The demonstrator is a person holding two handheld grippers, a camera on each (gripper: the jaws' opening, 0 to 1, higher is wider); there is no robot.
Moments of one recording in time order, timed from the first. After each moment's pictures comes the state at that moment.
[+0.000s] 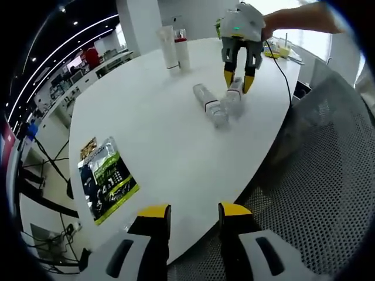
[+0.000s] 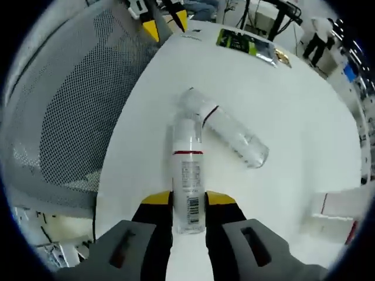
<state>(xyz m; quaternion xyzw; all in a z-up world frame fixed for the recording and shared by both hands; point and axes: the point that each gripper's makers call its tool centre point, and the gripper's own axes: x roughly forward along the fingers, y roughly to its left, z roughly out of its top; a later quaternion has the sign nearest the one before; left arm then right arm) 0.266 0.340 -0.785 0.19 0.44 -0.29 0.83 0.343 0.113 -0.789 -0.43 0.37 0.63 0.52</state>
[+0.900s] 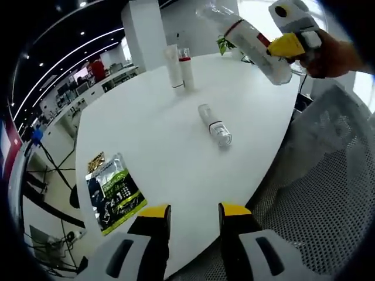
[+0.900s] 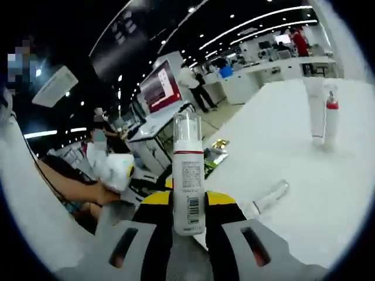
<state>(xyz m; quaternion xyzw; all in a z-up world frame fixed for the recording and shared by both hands) 0.275 0.336 -0.762 0.18 0.39 -0.29 0.86 0.293 0.216 -0.625 0.20 0.27 0.48 0.81</state>
